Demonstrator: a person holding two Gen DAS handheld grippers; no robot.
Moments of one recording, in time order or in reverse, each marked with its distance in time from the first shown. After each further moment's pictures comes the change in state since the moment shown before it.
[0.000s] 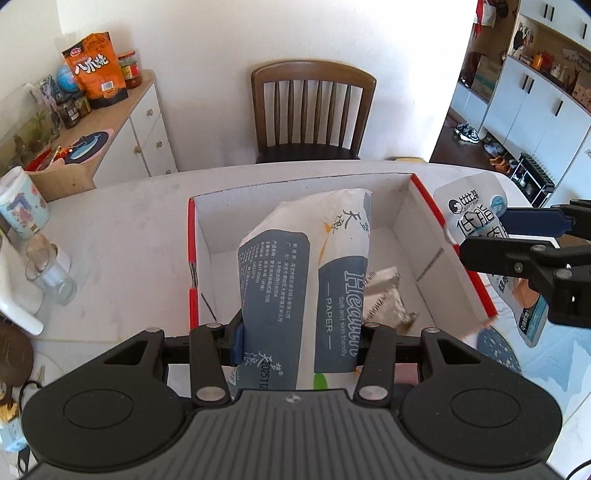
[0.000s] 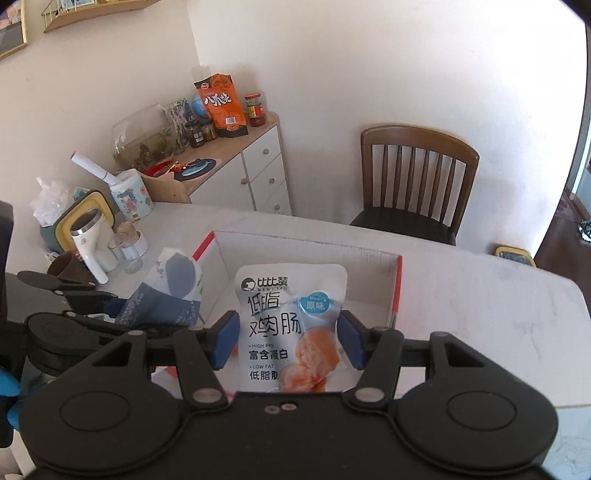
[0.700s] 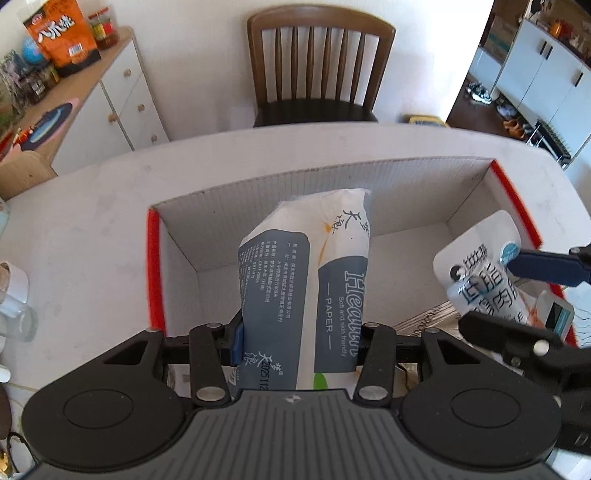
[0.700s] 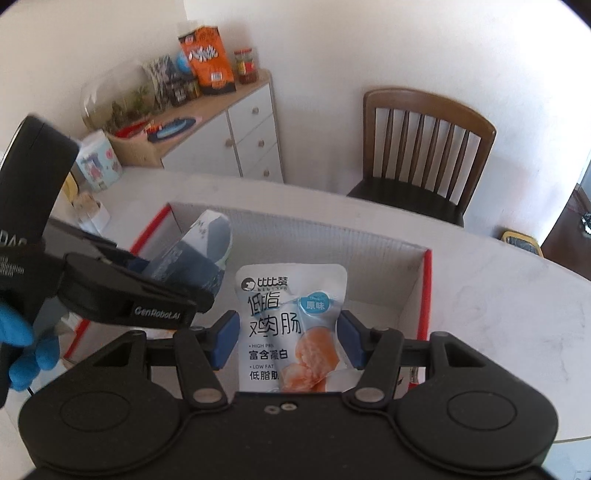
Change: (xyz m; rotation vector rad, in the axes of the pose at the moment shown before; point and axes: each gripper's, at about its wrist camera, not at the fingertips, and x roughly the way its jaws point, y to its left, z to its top) left arm 0.126 0.019 0.049 0.008 0.172 0.009; right arm 0.108 -0.009 0.008 -0.026 0.129 -0.028
